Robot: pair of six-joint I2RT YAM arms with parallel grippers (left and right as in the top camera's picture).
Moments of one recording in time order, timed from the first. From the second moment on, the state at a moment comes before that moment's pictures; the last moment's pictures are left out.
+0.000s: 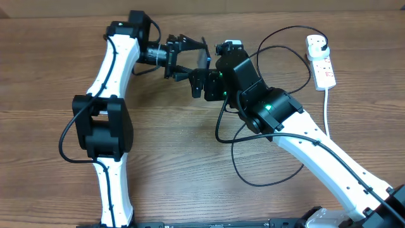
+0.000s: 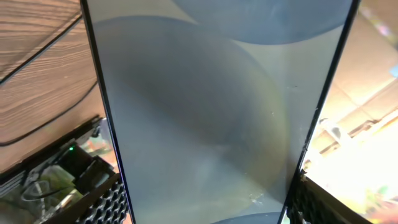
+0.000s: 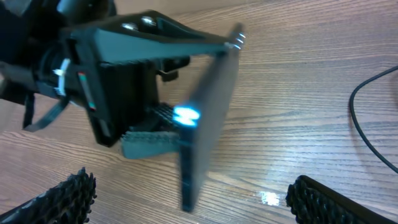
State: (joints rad) left arm -0.12 2.31 2.07 -1.26 1.39 -0.74; right arm 0.66 1.54 1.39 -0.53 0.09 0.56
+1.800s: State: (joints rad) left arm -0.18 2.31 2.07 -1.22 1.24 -0.78; right arm 0.67 1.65 1.39 -0.55 0.28 0.68
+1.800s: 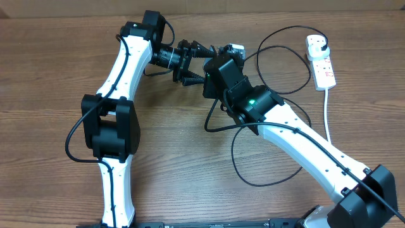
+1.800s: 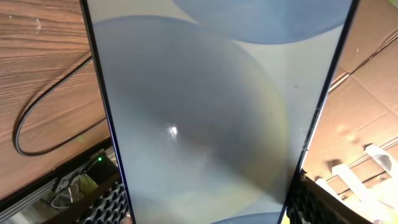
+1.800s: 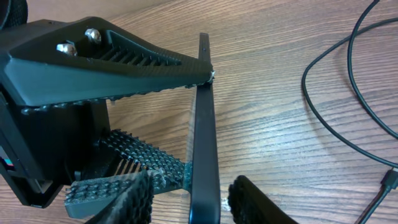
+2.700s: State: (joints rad) left arm -0.18 2.31 2.07 -1.22 1.24 -0.78; right arm 0.67 1.65 1.39 -0.53 0.31 0.67
